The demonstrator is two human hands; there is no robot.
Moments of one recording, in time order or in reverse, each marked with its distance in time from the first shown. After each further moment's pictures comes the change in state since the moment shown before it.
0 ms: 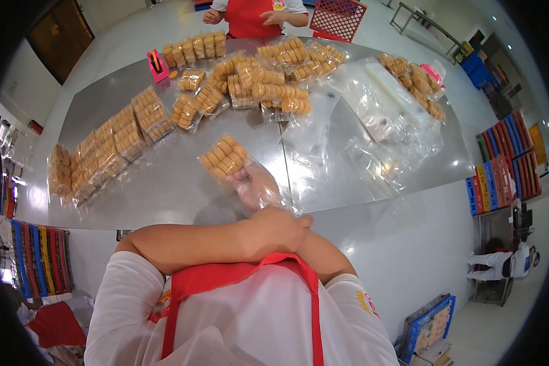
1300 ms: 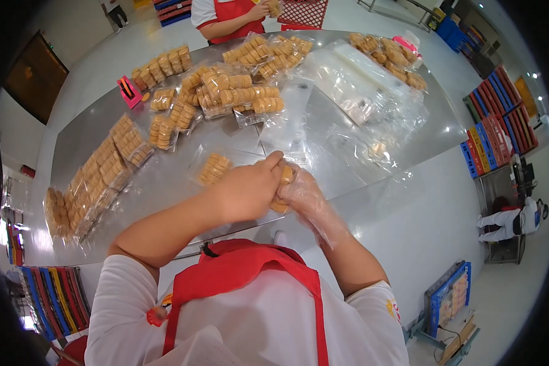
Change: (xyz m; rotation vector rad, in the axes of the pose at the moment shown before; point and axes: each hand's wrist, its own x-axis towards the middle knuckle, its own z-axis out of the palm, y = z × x) left_hand 0.024 -0.048 -0.046 0.008 0.131 -0.201; right_hand -0.062 -0.116 -0.046 -0.518 -0.009 0.033
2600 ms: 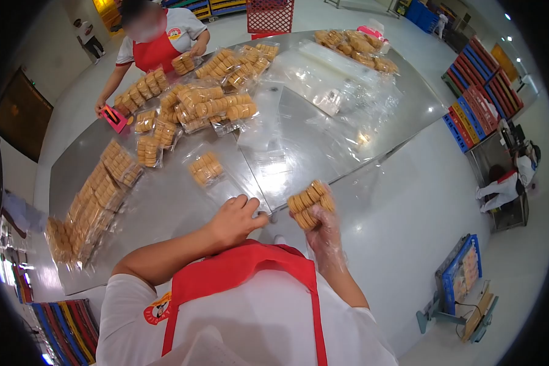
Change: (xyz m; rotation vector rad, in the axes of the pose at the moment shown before) left_hand -0.040 -0.012 0.095 0.275 0.112 0.333; right_hand -0.083 0.082 -0.048 0.734 0.299 -0.372
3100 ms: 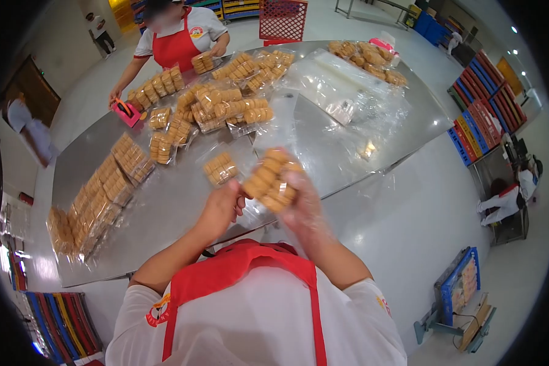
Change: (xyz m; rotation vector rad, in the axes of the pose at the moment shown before) left_hand -0.027 -0.019 -0.035 -1.297 0.367 -0.733; right_hand 0.044 0.023 0.112 0.191 -0.382 0.199
